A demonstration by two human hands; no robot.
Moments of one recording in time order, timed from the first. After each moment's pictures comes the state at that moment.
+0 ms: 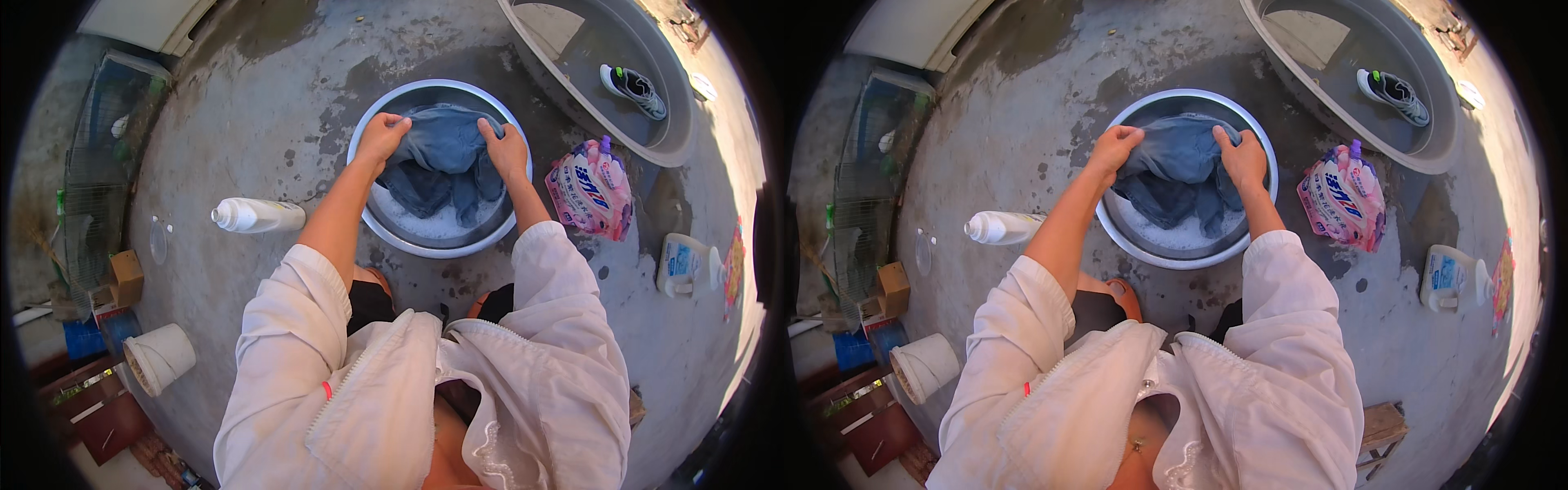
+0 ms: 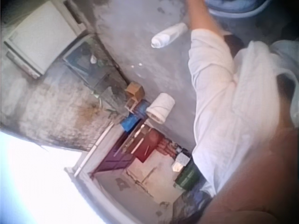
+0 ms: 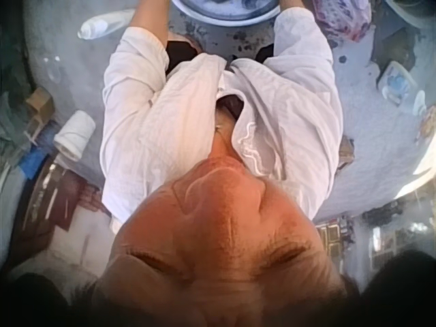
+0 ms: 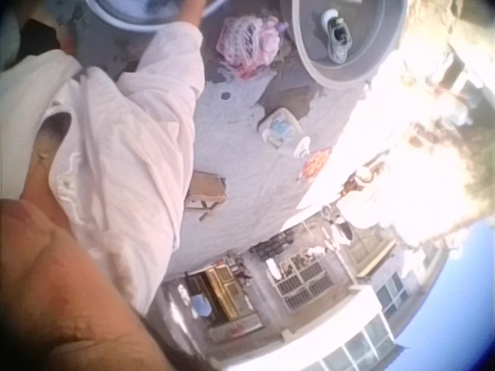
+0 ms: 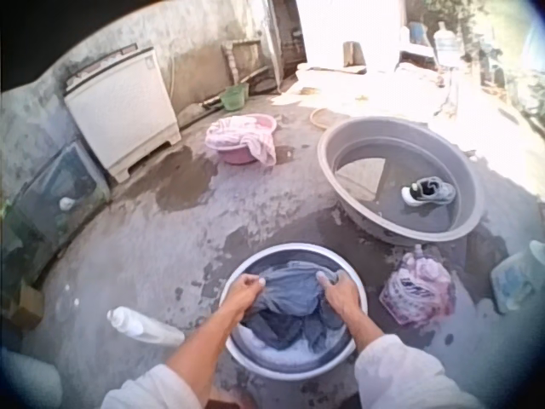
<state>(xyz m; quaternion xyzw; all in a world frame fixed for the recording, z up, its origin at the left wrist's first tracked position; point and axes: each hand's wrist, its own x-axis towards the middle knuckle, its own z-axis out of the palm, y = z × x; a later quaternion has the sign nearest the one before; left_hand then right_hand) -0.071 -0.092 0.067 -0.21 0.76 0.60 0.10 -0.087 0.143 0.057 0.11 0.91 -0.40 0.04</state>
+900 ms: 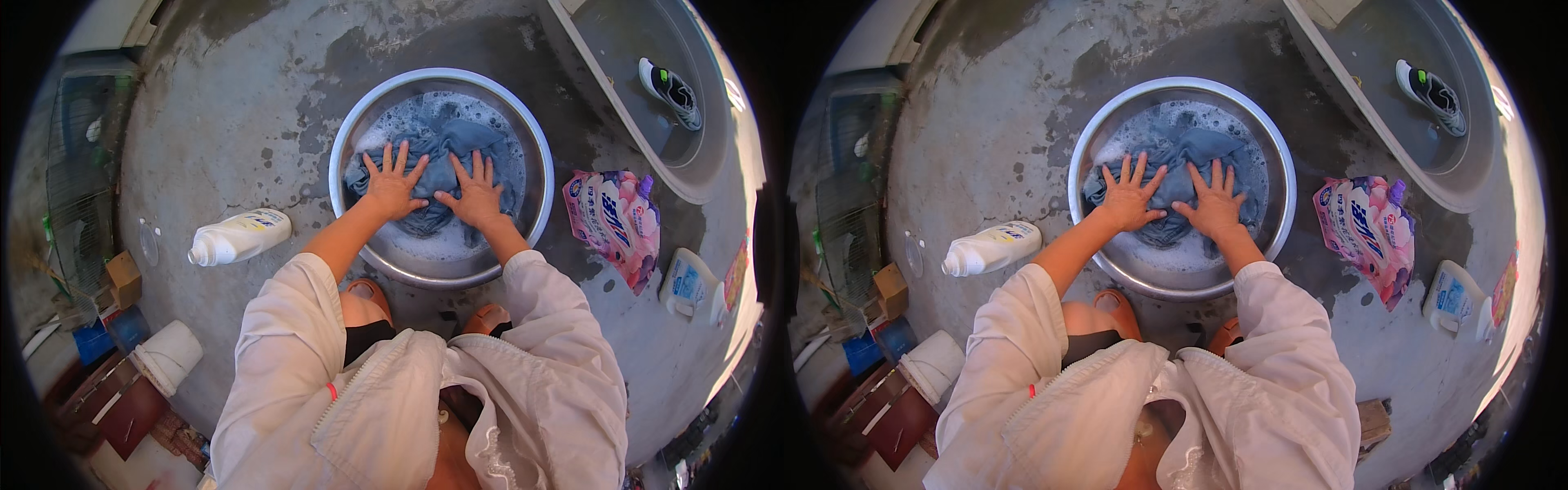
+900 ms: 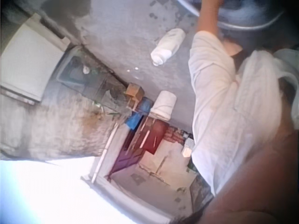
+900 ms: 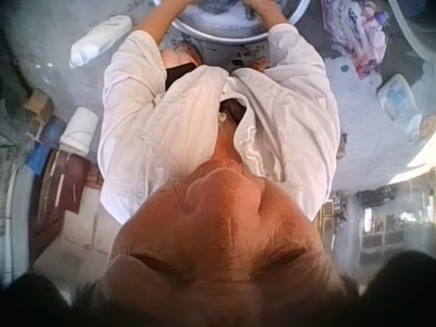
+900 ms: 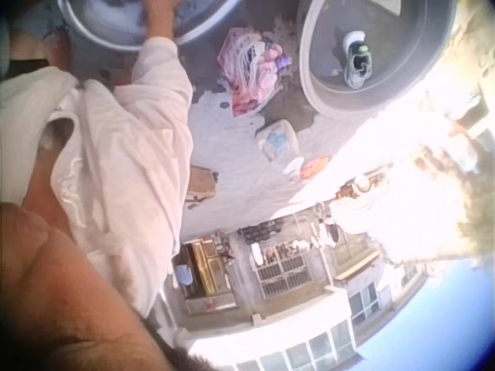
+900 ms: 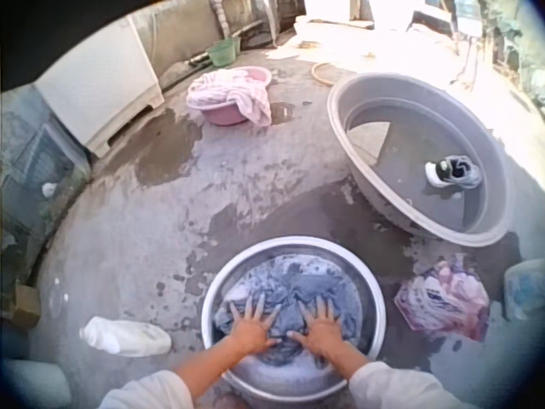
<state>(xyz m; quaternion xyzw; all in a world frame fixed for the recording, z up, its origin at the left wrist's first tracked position) -0.056 -0.087 -0.033 0.15 0.94 -0.02 0.30 -0.064 0.102 -0.040 -0.07 0.93 -0.18 0.31</state>
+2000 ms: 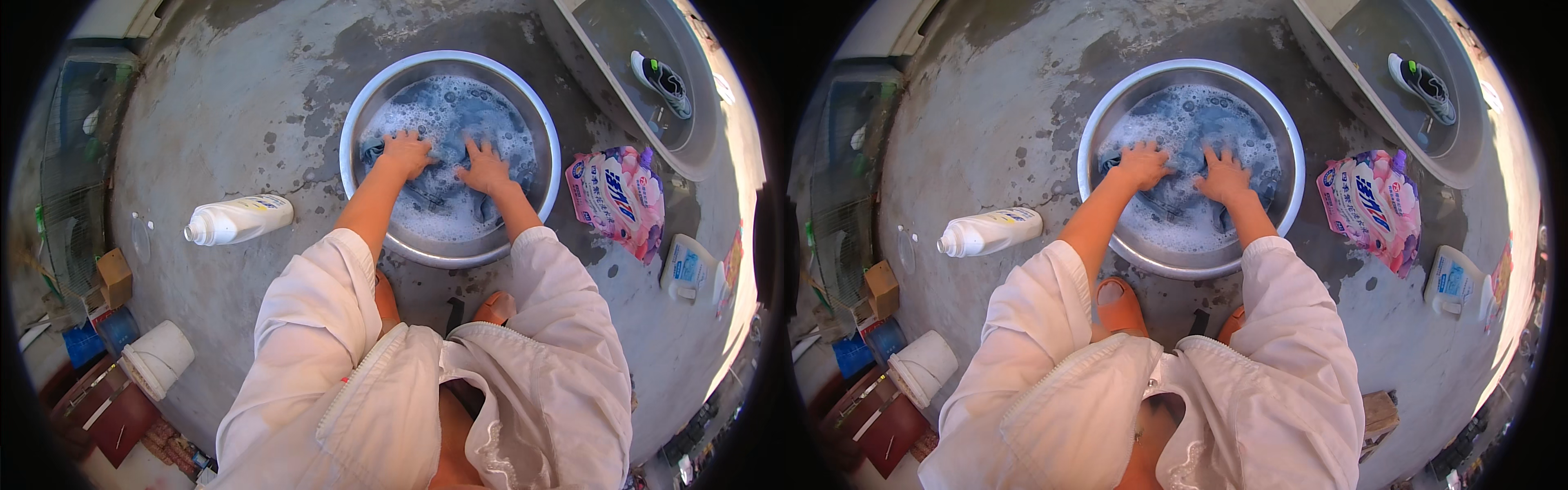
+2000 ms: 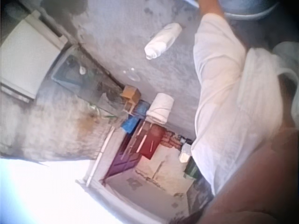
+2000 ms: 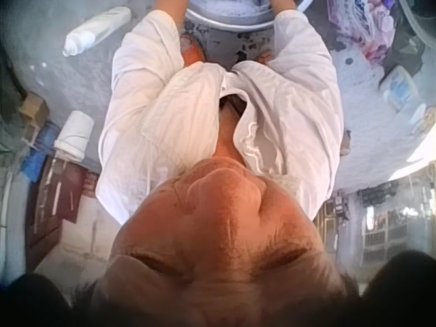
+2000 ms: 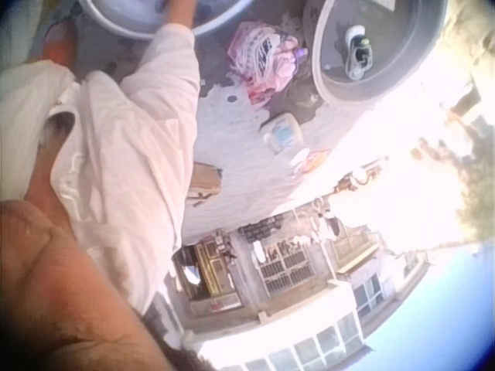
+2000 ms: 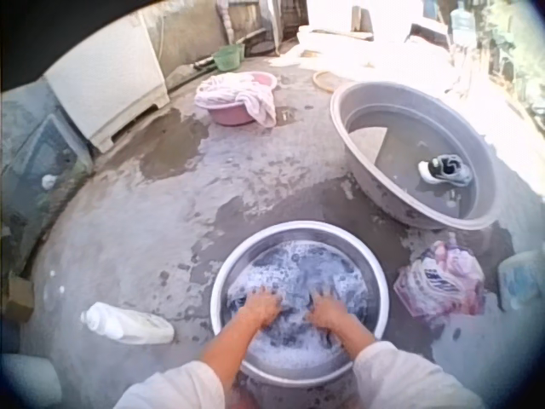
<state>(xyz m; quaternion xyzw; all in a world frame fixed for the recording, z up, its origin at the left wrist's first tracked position) -0.083 -0.086 -0.050 0.15 0.93 0.02 0.34 -0.076 0.099 -0.052 -0.05 0.93 -0.15 0.32</state>
